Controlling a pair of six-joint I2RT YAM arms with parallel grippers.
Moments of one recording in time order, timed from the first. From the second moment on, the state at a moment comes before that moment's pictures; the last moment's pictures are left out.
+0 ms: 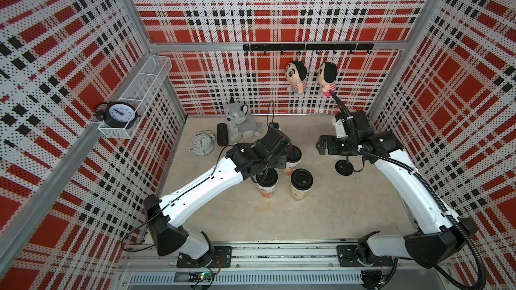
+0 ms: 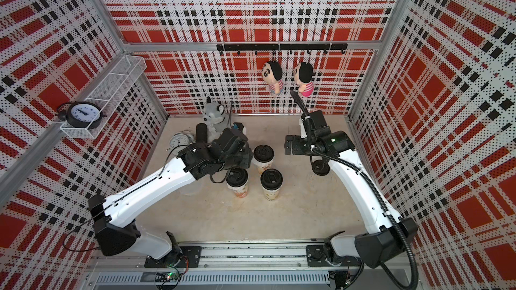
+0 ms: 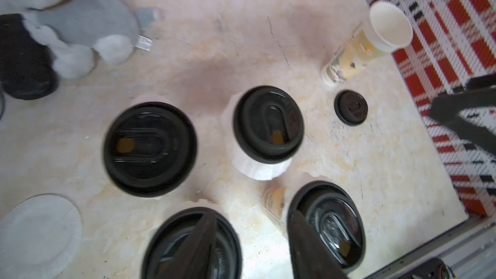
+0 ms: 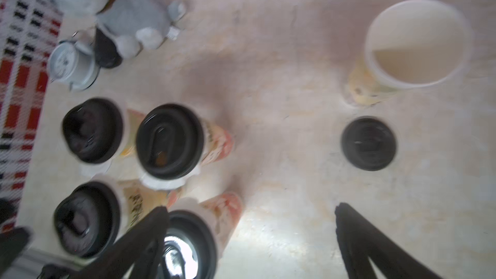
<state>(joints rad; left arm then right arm) -0.86 1.45 1.53 -0.88 -0.29 -0.60 0.31 1.37 1.55 -1.05 0.02 0.33</state>
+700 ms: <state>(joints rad) -0.63 1.23 1.32 -0.79 -0.24 -0.59 0.10 1.81 1.79 -1.07 0.13 0.25</state>
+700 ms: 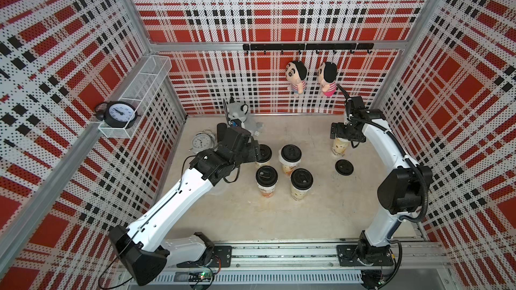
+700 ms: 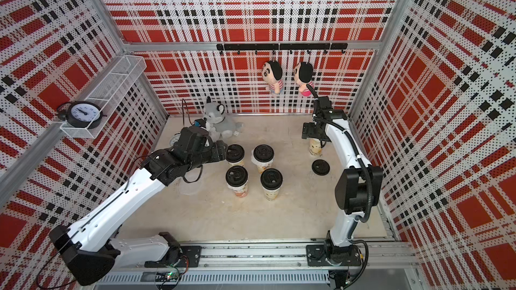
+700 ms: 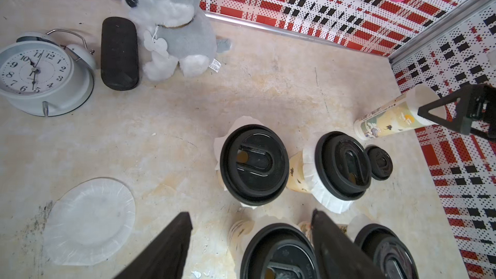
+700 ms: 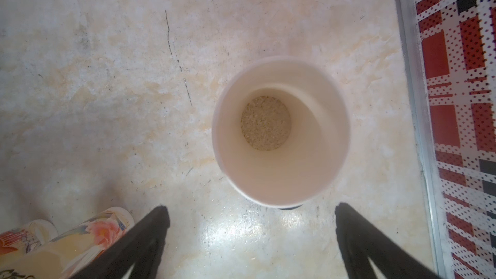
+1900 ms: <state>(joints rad) -0.62 1.26 1.33 -0.79 -0.22 -0.58 0.04 1.97 1.91 -1.06 0.11 0.24</state>
